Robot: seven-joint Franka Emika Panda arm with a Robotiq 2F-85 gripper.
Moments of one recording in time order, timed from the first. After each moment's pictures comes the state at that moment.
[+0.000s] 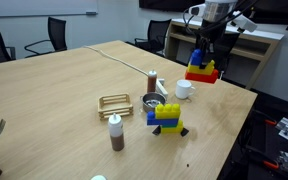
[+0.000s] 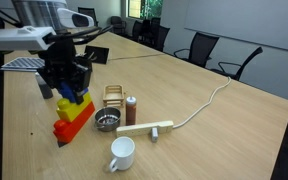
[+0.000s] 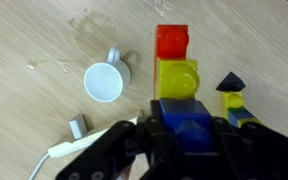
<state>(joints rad) 0.13 -0.14 0.09 -2.37 -0.19 2.23 -0.22</state>
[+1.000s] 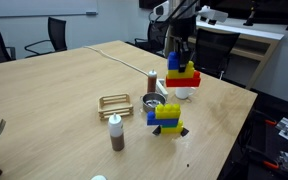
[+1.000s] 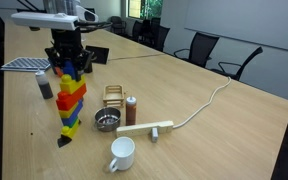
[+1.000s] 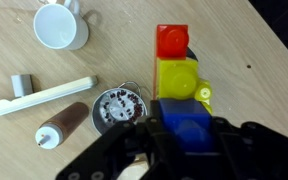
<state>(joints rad) 0.19 0.16 0.18 -1.96 -0.11 1.97 -0.29</state>
